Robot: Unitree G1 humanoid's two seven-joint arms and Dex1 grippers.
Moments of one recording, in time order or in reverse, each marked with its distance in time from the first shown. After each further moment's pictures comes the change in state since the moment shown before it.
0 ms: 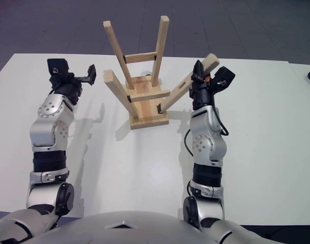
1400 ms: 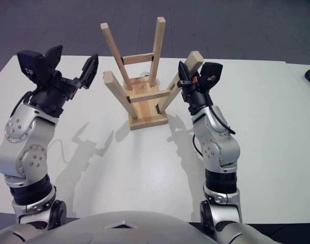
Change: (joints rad) left arm 0.207 0.039 0.031 -0.633 -0.263 0.183 -0.149; right arm 0.065 -0.206 0.137 -0.230 0.027 0.264 0.067
